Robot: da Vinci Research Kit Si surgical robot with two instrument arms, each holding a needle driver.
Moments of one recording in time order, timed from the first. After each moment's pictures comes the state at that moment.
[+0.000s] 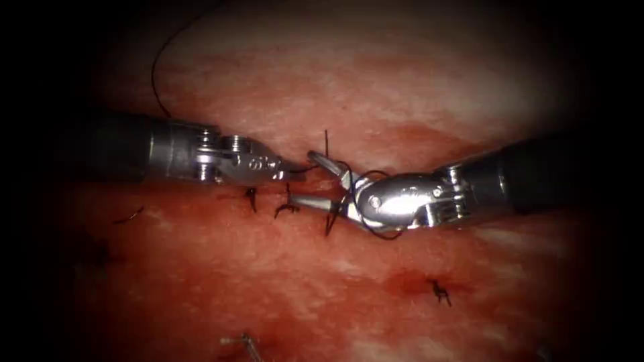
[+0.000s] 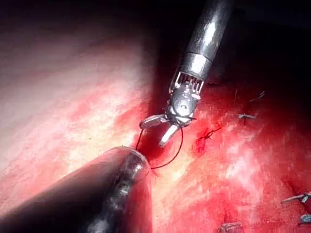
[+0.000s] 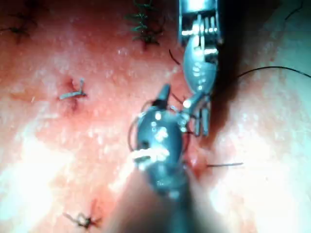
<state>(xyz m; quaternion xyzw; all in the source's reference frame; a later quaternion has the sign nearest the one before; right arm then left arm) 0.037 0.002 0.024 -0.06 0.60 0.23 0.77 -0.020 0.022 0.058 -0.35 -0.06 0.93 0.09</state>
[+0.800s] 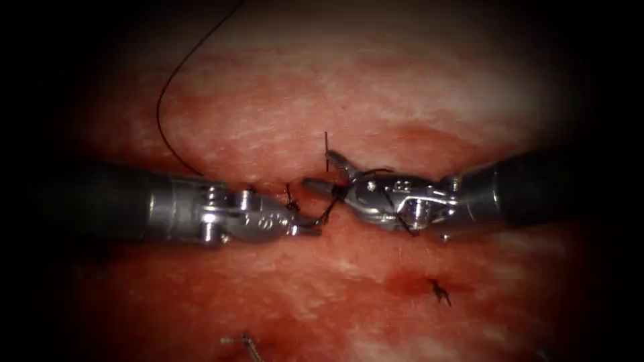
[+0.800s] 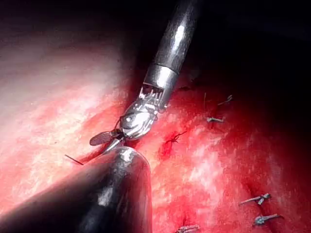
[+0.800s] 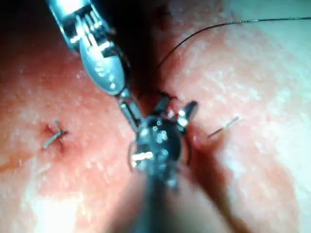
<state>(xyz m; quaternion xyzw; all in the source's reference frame) 0.036 0.002 0.030 0.07 0.37 0.43 0.82 -0.023 0.017 0.053 -0.35 -0.06 0.93 0.10</state>
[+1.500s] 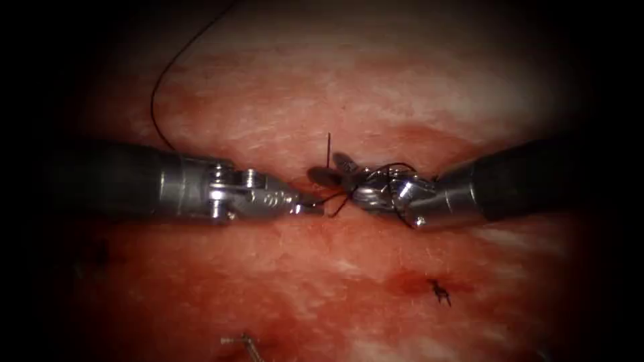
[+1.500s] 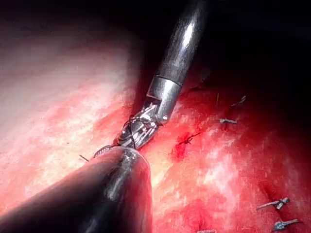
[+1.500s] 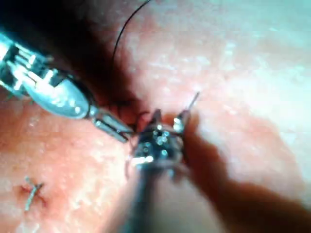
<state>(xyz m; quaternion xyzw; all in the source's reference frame) 0.035 0.003 0.035 0.10 0.28 0.58 0.76 -0.023 0.020 0.055 -0.35 -0.07 0.93 0.11</state>
